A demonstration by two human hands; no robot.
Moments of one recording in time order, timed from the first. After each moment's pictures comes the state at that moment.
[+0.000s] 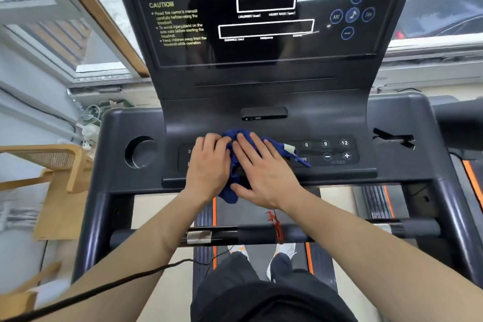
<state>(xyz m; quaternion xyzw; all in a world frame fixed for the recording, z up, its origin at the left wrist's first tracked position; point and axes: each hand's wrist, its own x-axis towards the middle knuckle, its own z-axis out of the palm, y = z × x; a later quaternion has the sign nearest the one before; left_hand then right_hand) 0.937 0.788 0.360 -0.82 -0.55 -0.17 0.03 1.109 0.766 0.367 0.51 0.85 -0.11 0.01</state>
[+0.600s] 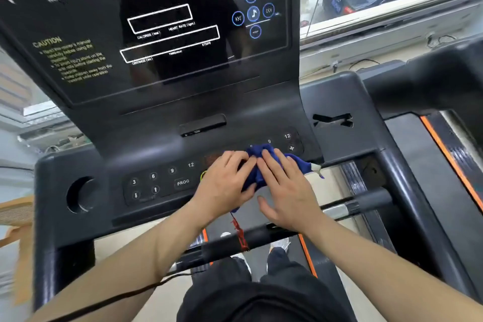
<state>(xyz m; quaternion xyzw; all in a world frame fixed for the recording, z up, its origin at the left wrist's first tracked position) 1.050 0.785 0.354 -0.93 -0.33 -0.13 -0.06 1.233 0.700 0.340 0.63 0.77 -0.08 -0.12</state>
